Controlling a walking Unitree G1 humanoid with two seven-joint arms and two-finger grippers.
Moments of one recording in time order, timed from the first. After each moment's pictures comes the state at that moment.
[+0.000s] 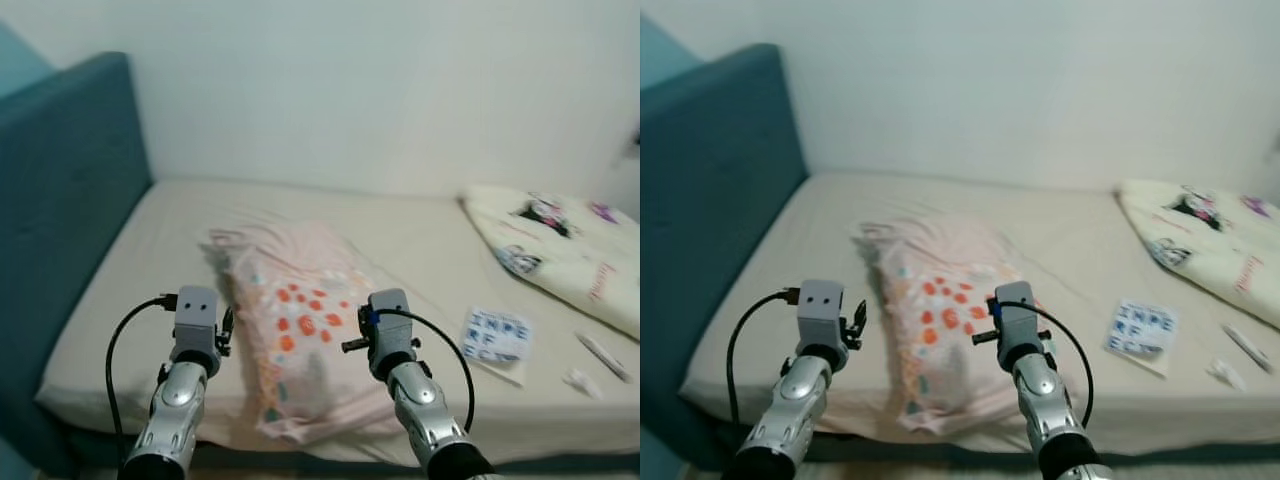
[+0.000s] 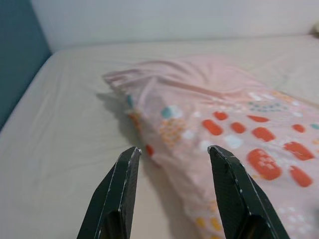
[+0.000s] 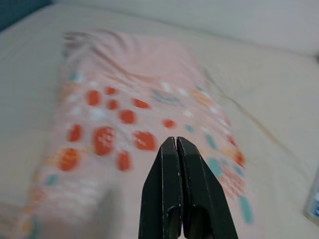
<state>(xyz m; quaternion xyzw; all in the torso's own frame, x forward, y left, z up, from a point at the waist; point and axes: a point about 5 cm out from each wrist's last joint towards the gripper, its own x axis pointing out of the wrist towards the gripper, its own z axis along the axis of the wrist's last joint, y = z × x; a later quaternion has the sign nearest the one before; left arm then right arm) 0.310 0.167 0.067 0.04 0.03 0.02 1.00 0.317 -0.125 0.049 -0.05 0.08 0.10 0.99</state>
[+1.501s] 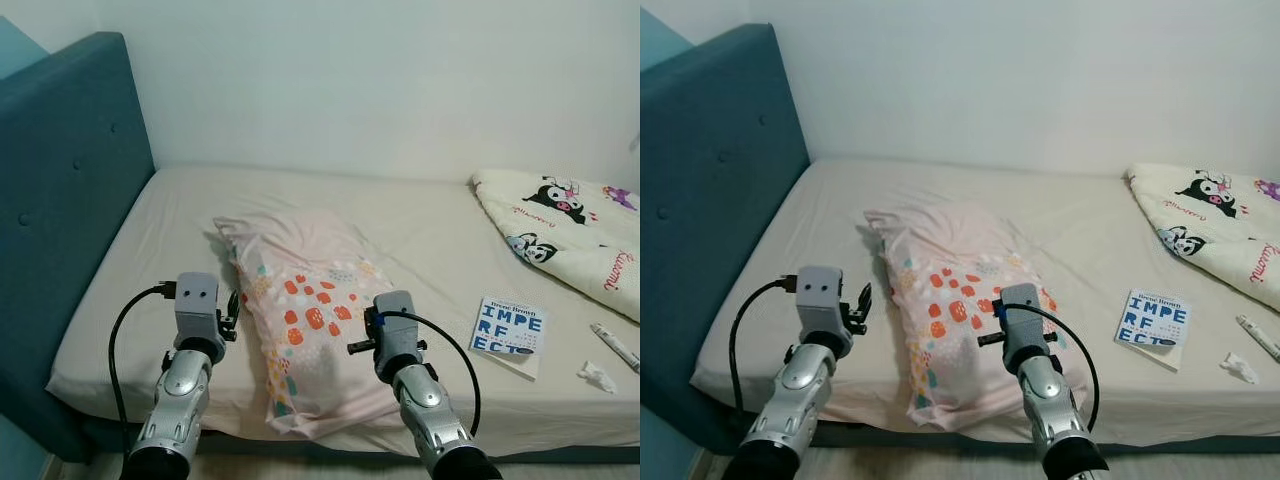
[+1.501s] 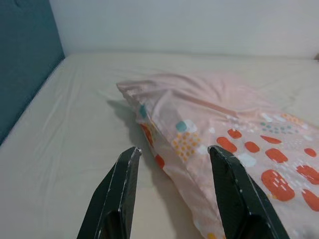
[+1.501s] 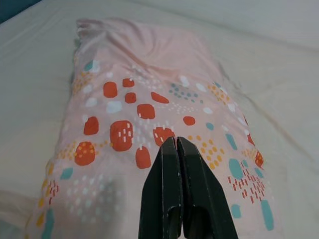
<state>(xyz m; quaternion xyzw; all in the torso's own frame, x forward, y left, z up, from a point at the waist) 0.315 0.159 0.084 0.01 0.00 0.01 1.00 0.314 -0.132 0.047 -0.07 0.08 0.10 0.99</state>
